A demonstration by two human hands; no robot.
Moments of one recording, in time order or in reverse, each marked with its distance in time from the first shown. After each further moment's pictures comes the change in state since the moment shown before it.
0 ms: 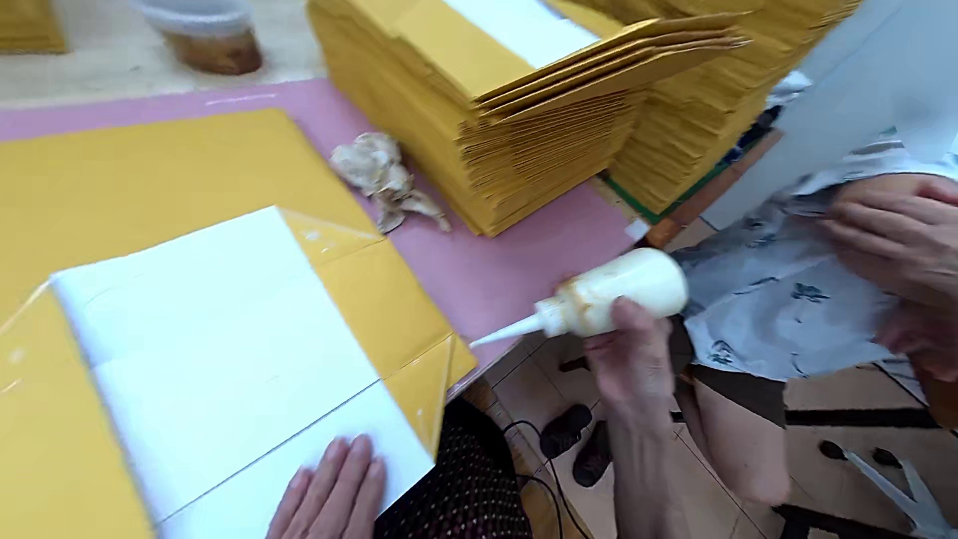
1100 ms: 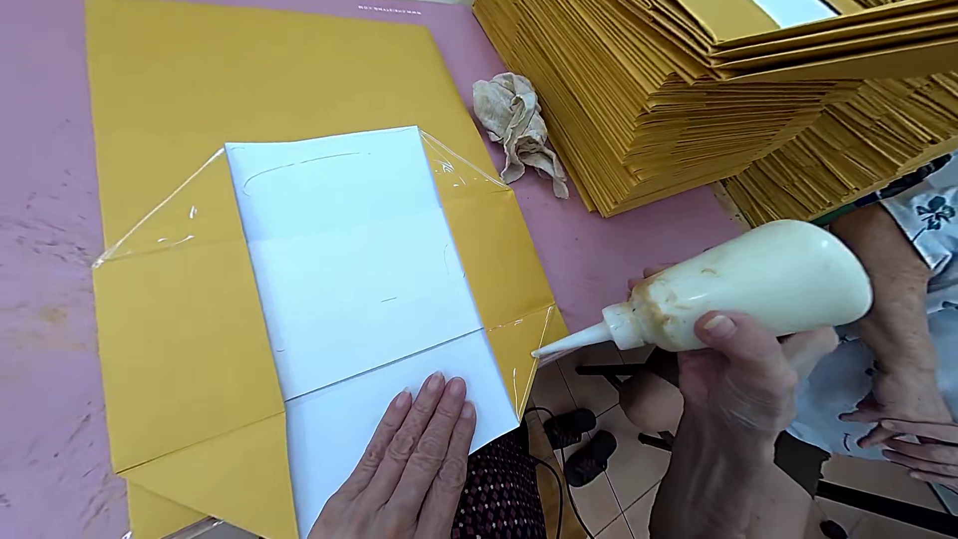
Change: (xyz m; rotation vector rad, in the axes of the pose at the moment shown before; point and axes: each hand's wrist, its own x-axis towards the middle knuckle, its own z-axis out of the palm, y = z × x) left_hand 0.005 0.013 0.001 0.067 0.020 -0.010; right_hand 0.004 -0.011 0.028 -0.308 -0.286 -0.300
